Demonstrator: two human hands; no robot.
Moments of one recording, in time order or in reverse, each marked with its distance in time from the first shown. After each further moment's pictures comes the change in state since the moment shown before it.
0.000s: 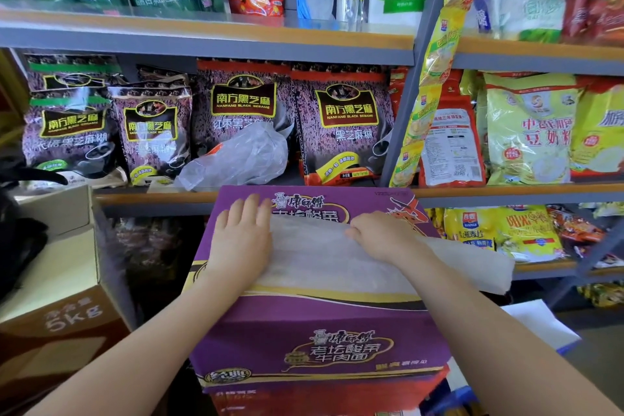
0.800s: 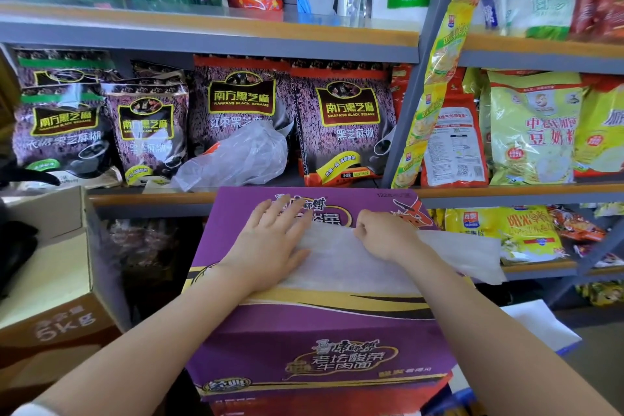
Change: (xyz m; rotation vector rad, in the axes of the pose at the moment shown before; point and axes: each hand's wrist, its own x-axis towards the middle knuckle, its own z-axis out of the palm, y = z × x) left_hand 0.015 0.015 -0.005 -0.092 -0.247 0.316; right_hand 0.013 0.007 0.005 0.045 0.016 0.109
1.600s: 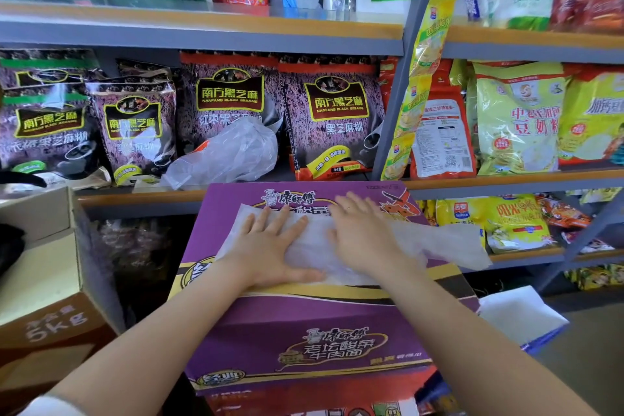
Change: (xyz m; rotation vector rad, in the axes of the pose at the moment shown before) left_hand 0.002 0.009 0.011 -0.163 -0.394 -0.151; right_hand -0.031 -0.027 0.004 -0.099 0.178 -0.141
